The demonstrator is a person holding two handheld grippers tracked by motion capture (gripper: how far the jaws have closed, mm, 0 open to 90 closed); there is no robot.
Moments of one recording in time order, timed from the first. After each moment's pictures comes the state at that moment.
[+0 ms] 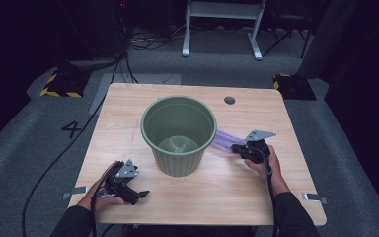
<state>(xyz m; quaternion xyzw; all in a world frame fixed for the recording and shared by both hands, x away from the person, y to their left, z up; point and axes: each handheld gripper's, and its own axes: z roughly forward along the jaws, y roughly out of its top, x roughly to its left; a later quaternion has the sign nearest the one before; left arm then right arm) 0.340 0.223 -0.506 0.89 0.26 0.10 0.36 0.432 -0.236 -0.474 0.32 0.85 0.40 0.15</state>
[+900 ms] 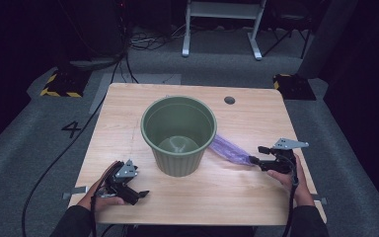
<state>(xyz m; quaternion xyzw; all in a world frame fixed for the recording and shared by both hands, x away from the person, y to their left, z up) 0.340 0.223 -0.506 0.89 0.25 0.09 0.36 0.407 -0.311 -0.472 0.36 0.81 0.44 0.14</state>
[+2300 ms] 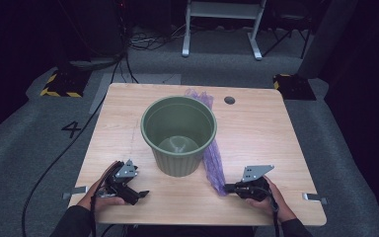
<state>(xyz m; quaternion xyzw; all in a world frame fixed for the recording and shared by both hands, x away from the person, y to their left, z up) 0.340 0.223 -0.506 0.89 0.25 0.10 0.36 0.337 -0.221 -0.493 0.18 0.89 0.42 0.03</state>
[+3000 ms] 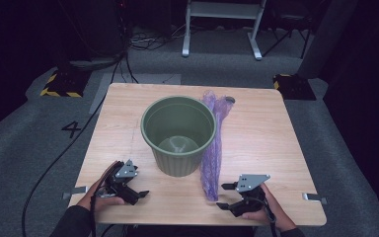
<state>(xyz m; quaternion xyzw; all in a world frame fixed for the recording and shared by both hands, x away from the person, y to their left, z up) 0.340 0.224 -0.506 0.89 0.25 0.09 0.36 0.310 -0.209 -0.483 0.18 0.88 0.43 0.04</state>
